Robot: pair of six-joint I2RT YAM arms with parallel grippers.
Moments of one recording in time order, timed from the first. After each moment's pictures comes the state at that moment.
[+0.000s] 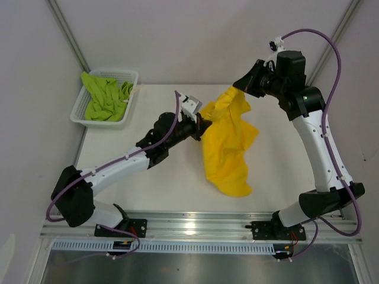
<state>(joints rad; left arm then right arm) -0.77 1.40 0.95 0.39 0.12 -0.18 0.32 1.49 1.89 -0.77 -0.26 0.57</state>
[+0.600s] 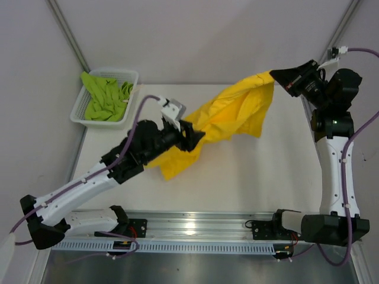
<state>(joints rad) -0.91 1.11 1.29 -0.23 -0.12 -0.12 -0.05 1.24 1.58 -0.23 -0.63 0.89</state>
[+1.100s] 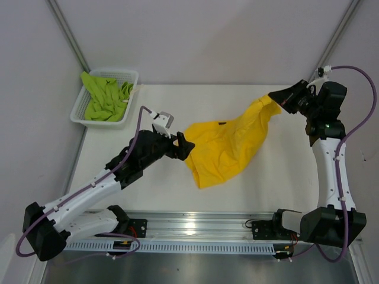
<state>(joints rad) -0.76 1.00 0.80 -0.08 -0.05 -0.34 -0.15 1.24 1.30 -0.29 -0.59 0.73</state>
